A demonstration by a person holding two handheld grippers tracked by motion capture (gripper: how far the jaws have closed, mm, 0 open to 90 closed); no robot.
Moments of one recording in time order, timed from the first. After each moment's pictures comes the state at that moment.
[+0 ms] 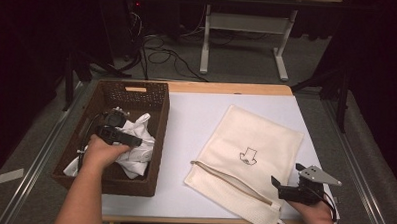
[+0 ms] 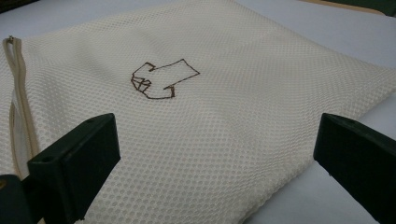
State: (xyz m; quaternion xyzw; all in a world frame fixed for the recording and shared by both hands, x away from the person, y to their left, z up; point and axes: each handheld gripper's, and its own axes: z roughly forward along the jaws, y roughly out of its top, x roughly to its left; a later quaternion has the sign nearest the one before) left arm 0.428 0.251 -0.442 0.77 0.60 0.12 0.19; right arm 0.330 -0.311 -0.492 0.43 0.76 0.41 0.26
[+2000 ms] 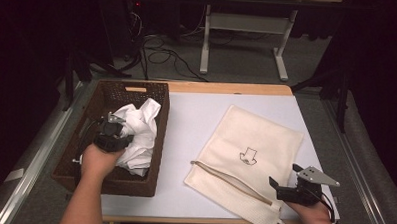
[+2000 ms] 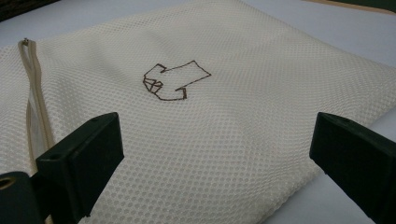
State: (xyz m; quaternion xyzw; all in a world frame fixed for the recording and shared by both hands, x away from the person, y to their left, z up) left arm 0.394 0.254 -0.437 0.77 0.53 0.20 0.30; right arm 0.327 -0.306 -0.492 0.43 0.76 0.41 0.25
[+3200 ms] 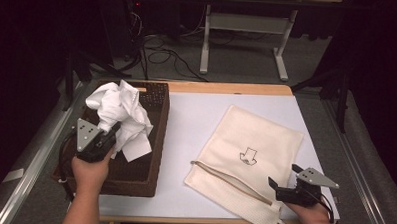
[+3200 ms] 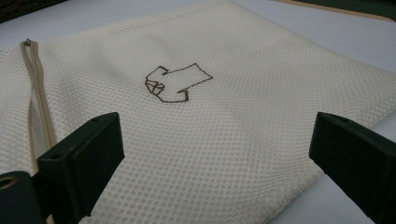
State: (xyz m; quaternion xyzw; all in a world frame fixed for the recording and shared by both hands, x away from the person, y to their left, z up) left arm 0.338 0.267 -0.414 0.63 0.46 0.41 0.47; right arm 0.325 -0.304 -0.494 0.42 0.76 0.42 0.26
